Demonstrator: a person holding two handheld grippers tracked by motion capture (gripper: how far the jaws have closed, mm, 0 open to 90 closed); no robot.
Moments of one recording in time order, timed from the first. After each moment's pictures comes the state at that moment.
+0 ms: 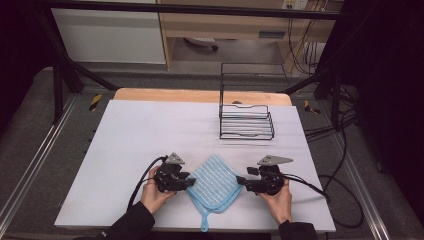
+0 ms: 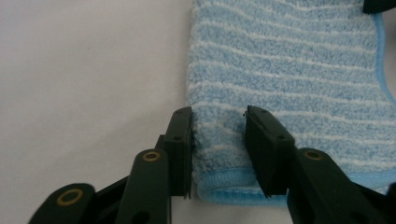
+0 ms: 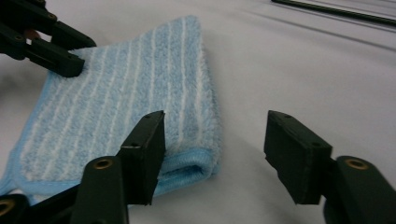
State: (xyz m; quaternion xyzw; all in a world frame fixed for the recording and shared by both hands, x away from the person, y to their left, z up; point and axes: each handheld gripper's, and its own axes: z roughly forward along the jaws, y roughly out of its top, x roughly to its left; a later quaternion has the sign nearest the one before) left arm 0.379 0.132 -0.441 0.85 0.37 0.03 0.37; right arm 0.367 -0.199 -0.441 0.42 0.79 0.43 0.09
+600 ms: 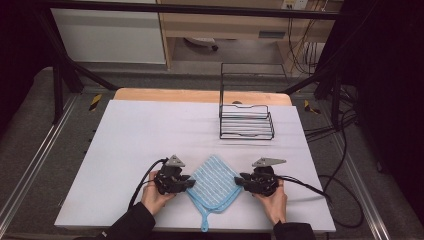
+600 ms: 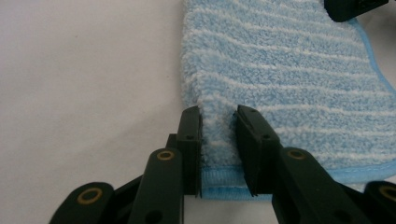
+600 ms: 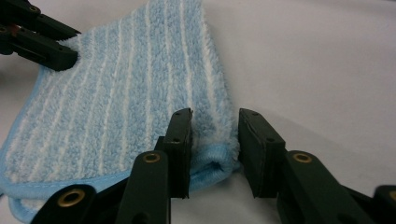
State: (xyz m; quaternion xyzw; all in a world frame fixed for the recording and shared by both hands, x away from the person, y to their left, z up) left arm 0.376 0.130 -0.445 0.85 0.37 0.03 0.37; right arm 0.369 -0.188 -0.455 0.44 0.79 0.42 0.06
